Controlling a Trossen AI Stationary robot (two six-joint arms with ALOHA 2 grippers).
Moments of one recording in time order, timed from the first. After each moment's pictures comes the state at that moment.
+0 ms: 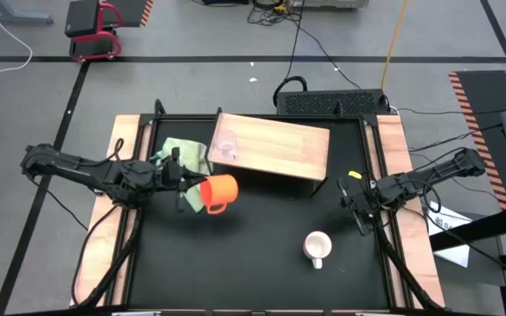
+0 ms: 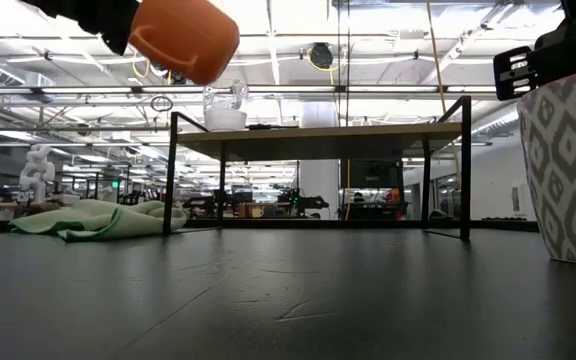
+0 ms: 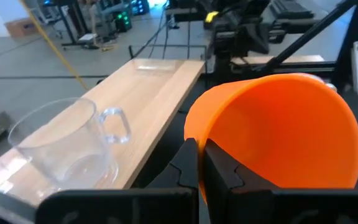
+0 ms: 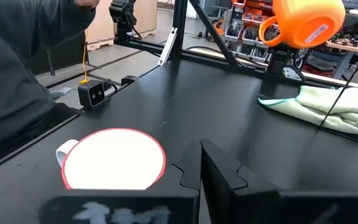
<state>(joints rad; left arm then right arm) -0.20 0.74 0.58 -0.10 -0.37 0.00 0.35 0.33 0.14 -0.02 -0.03 -0.09</state>
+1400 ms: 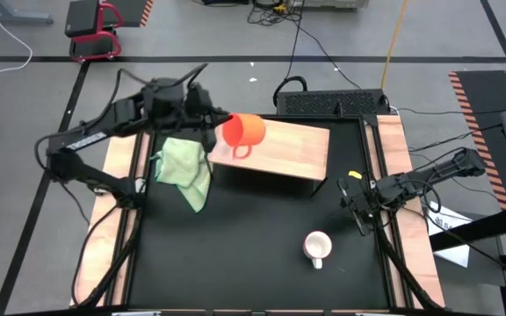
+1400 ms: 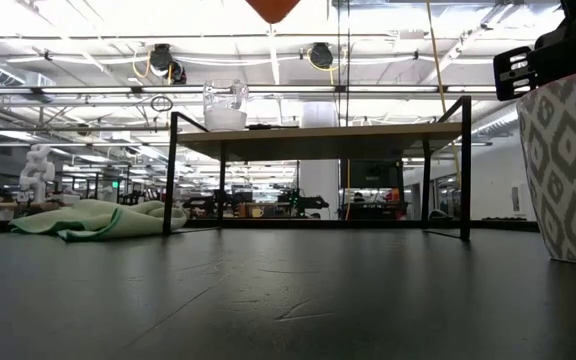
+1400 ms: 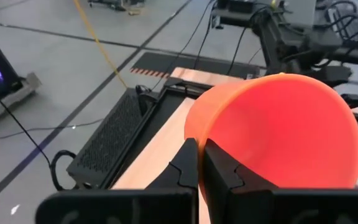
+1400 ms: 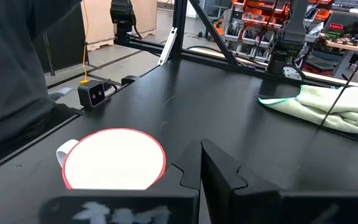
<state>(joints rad) 0.28 1.33 1.63 -0.68 -0.03 -0.01 0.35 0.33 0.14 -0.02 -0.03 -0.09</state>
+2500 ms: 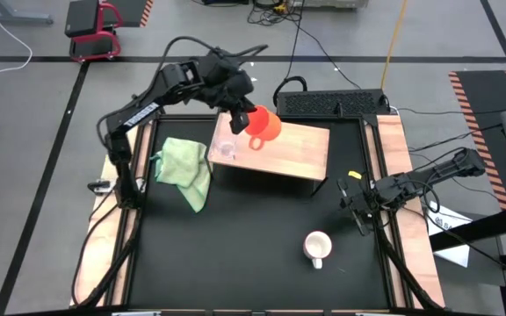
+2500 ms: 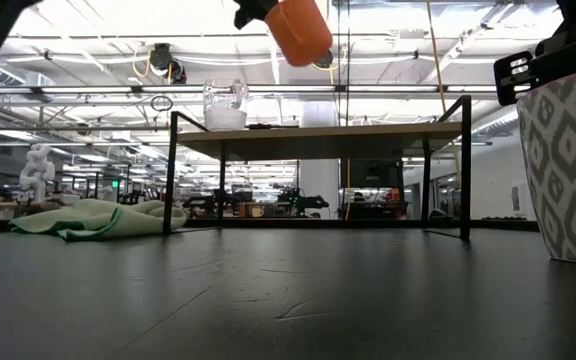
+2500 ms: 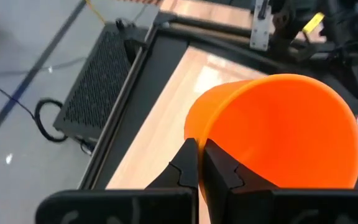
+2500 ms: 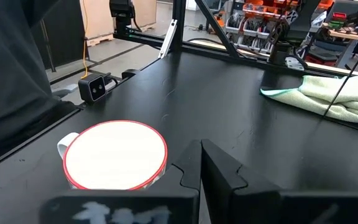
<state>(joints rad) 0.42 1.88 2.33 -1.19 0.14 0.10 0.35 0.33 0.14 -0.05 -0.03 -0.07</state>
